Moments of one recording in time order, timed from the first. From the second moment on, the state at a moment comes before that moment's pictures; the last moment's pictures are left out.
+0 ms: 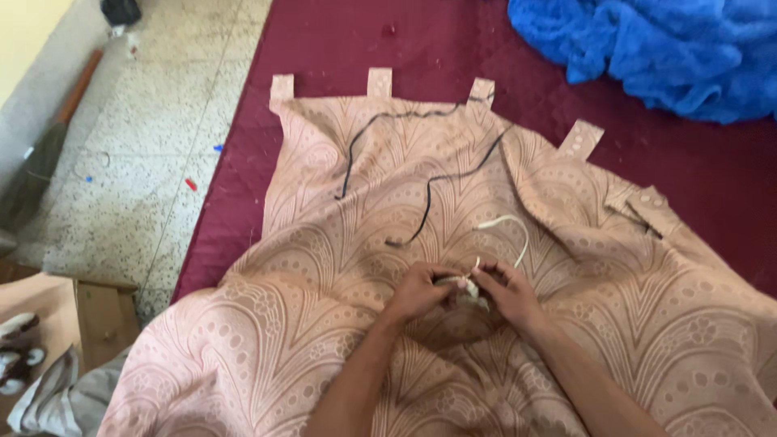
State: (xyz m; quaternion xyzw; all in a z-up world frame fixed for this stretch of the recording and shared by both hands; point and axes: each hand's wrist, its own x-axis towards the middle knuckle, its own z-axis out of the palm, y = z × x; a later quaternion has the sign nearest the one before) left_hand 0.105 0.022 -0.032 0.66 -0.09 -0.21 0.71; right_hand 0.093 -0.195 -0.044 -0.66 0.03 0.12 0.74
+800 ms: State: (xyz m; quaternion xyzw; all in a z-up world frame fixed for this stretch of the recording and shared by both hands) left_hand 0.156 0.025 -0.049 0.68 -0.08 -0.18 0.71; right_hand 0.152 -0.180 -0.032 -0.70 0.01 0.12 0.70
